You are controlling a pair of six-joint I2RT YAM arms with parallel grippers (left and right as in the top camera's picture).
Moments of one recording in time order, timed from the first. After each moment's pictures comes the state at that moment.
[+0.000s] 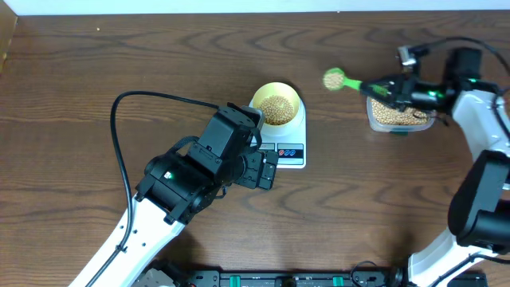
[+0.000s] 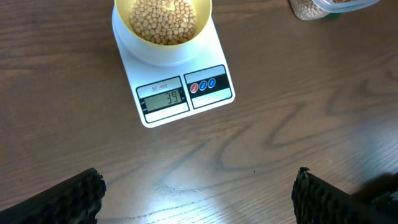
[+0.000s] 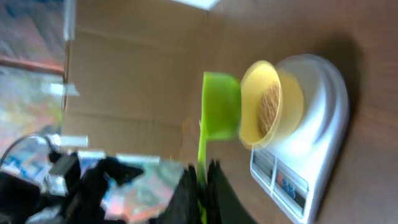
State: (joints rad) left arm -0.64 1.19 1.21 -0.99 0.04 -0.33; right arm -0.21 1.87 1.33 -0.64 -1.40 0.10
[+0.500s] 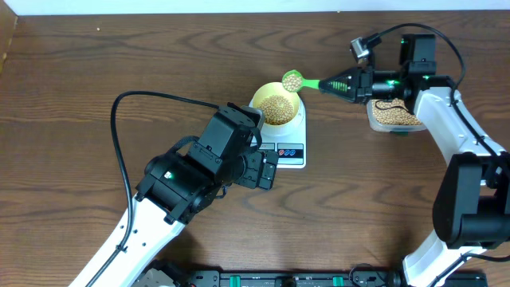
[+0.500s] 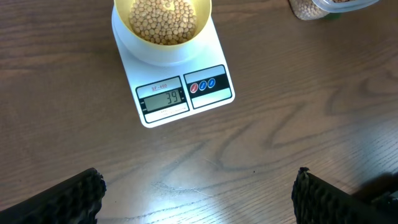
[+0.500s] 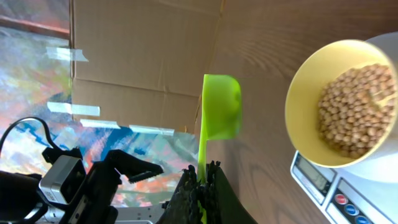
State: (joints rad) left arm -0.64 1.19 1.21 -0.99 0.04 -0.33; right arm 0.02 1.87 1.32 -0.36 -1.41 0.40
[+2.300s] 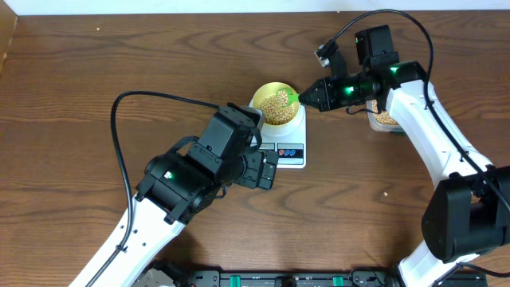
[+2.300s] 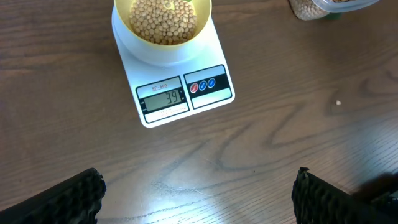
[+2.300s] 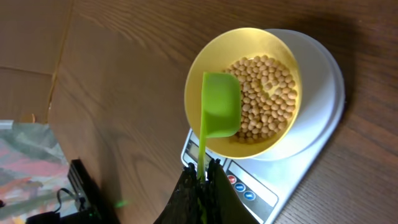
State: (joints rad) left arm -0.64 1.19 1.21 -0.99 0.04 -0.33; right arm 0.23 1.82 1.48 -0.74 -0.74 0.06
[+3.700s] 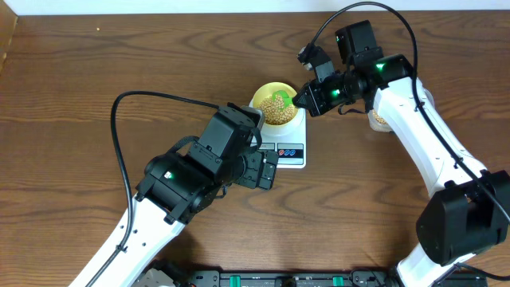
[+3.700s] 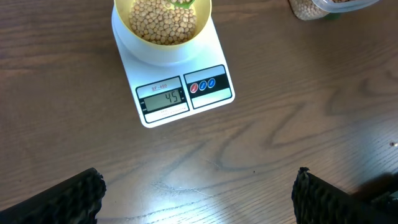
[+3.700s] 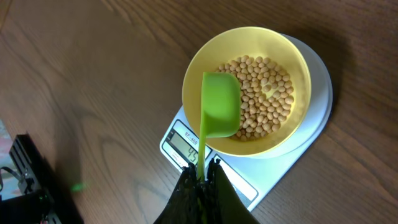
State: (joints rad) left arm -0.64 1.19 1.21 -0.99 0.04 -0.33; right arm 0.32 1.82 1.58 -0.86 -0.57 -0.09
